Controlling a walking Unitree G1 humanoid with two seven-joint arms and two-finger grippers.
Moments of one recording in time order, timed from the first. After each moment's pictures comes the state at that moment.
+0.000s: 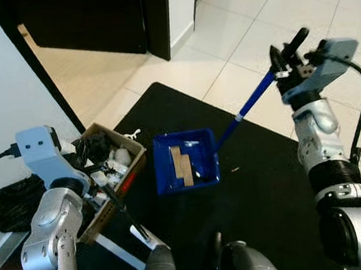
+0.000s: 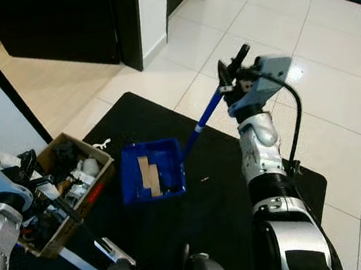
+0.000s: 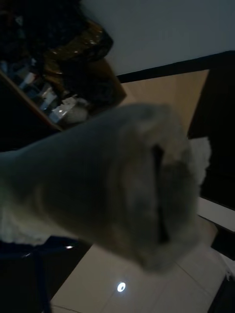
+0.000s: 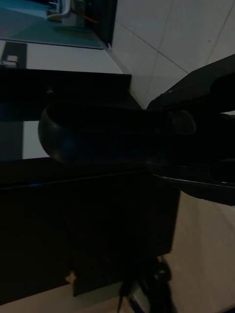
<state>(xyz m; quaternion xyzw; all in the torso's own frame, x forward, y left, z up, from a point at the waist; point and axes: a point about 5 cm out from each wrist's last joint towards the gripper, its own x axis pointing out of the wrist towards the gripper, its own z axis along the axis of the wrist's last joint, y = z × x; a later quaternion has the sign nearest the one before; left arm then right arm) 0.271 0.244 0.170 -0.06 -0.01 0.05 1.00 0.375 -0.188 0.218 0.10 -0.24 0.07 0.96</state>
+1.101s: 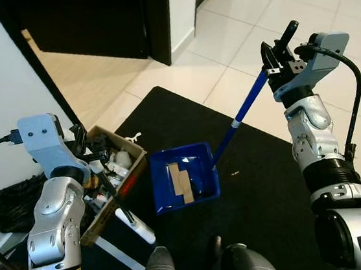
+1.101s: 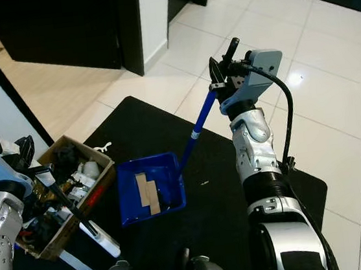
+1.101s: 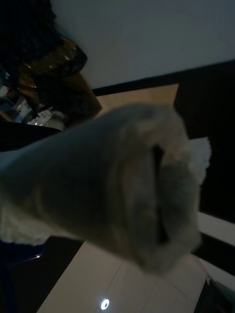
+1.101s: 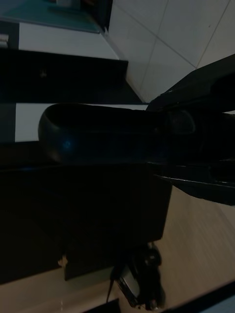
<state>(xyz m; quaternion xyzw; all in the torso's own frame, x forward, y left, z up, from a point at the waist) 0.280 0.240 0.179 -0.03 -0.04 0.05 1.00 0.377 -0.172 0.218 0.09 -0.22 0.08 0.97</state>
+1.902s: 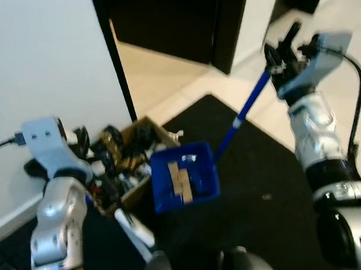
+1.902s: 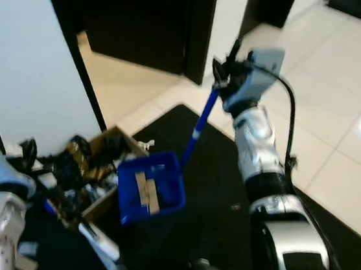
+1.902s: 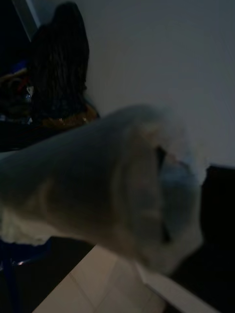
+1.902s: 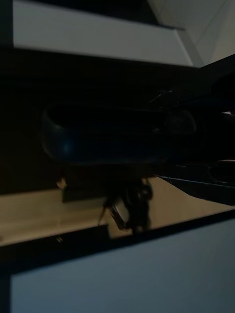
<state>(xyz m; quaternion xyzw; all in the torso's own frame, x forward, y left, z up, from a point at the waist) 0.280 0.241 0.174 -0.03 -0.04 0.05 1.00 0.379 -0.173 0.221 0.09 -0.22 0.08 0.97</state>
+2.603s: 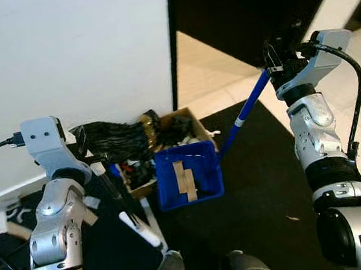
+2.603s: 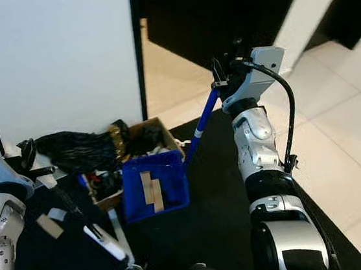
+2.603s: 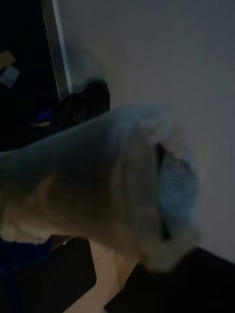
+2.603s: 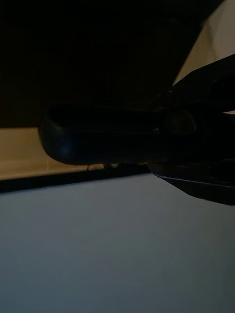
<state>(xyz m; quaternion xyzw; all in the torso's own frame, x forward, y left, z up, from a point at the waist) 0.281 0.240 0.172 -0.03 -0.04 0.05 1.00 0.379 -0.176 0.221 0.09 -0.22 0.08 0.97</state>
